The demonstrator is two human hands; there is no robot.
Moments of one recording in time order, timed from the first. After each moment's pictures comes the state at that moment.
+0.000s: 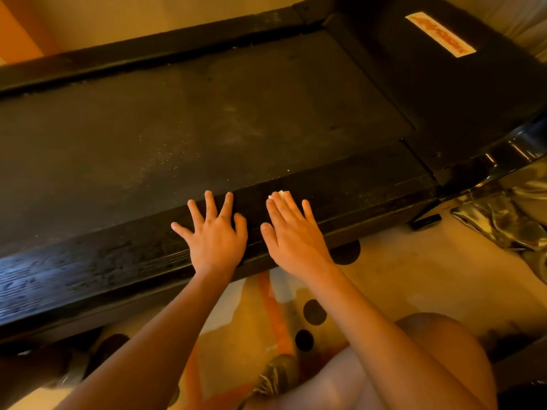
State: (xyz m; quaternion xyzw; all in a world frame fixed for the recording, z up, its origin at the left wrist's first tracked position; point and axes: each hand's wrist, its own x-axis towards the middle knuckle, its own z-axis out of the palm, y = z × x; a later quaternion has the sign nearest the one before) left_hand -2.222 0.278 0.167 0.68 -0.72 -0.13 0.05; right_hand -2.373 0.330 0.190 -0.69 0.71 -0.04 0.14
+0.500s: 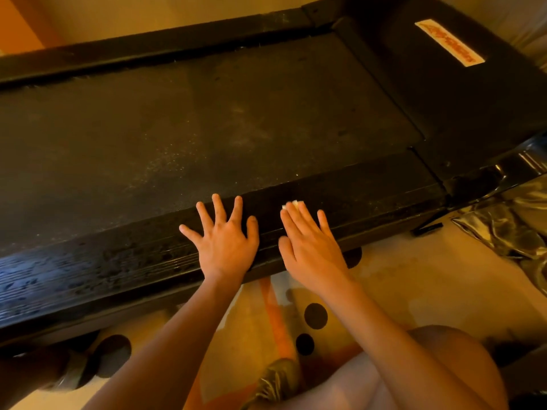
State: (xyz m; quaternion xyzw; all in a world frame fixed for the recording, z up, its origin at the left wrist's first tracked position) left_hand -2.222 0.278 0.168 0.67 -0.73 -0.13 0.04; right_hand -2.375 0.345 0.197 -0.68 0.72 -0.01 0.13
